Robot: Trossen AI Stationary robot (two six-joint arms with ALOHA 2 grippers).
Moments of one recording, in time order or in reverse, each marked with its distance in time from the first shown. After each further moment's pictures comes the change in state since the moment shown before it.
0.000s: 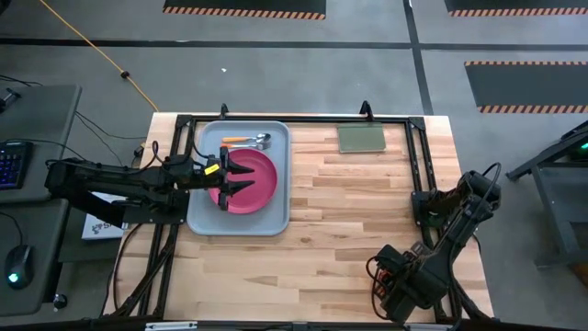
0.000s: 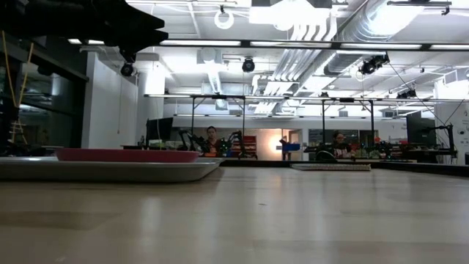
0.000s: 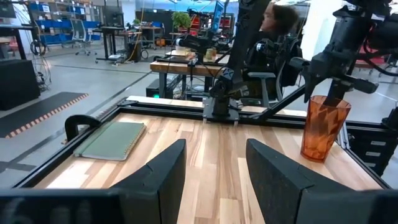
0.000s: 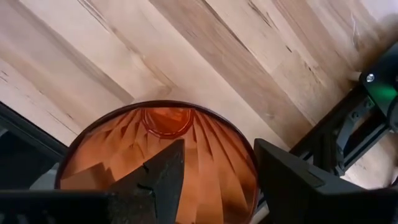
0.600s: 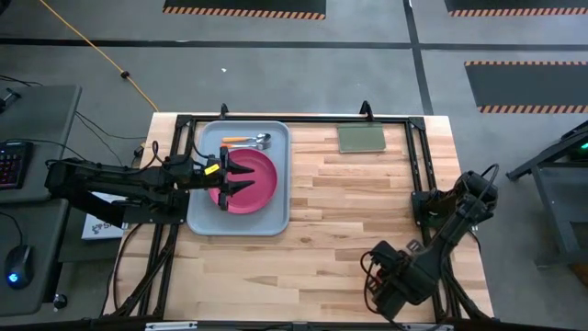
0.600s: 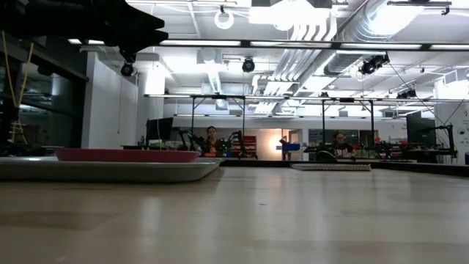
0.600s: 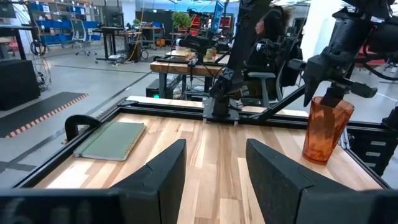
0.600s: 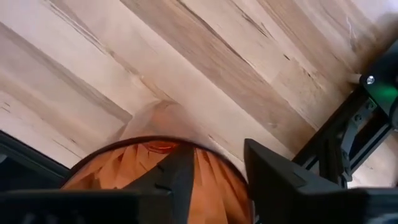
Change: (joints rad) left arm 0.000 0.000 0.000 0.000 0.000 0.000; right arm -0.048 0.016 0.000 -0.006 0.011 0.026
